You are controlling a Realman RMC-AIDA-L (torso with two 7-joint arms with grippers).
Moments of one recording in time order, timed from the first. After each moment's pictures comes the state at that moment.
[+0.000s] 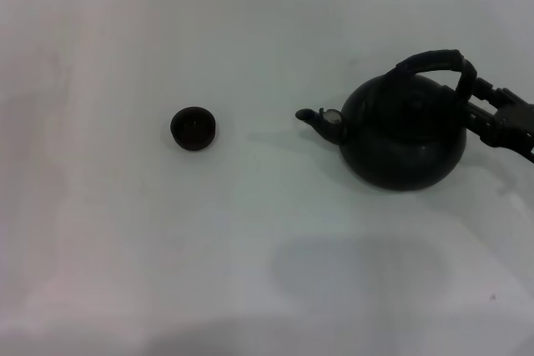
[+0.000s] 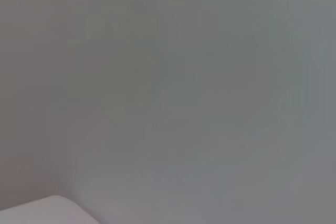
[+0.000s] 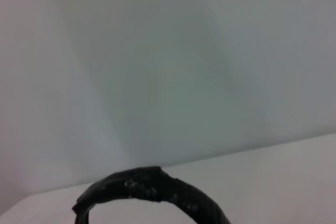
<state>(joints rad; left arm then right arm) -0.34 -2.08 1.00 0.11 -2.93 -1.12 2.32 0.08 2.01 -1.51 -0.57 -0.77 -1.07 1.17</state>
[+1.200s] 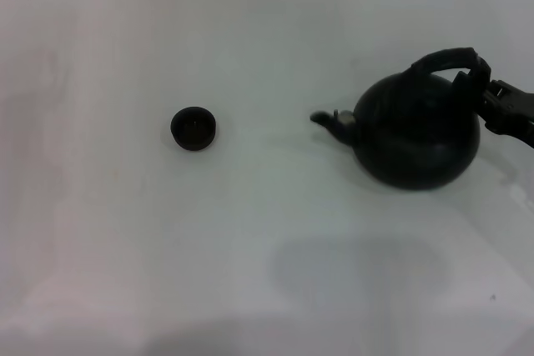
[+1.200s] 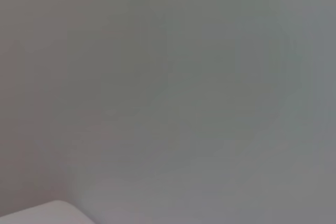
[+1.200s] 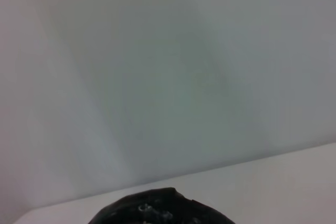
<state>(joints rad) -0.34 -2.08 1.00 0.12 -2.93 -1.12 2.32 0.11 2.00 -1.49 -0.54 -0.77 -1.09 1.21</state>
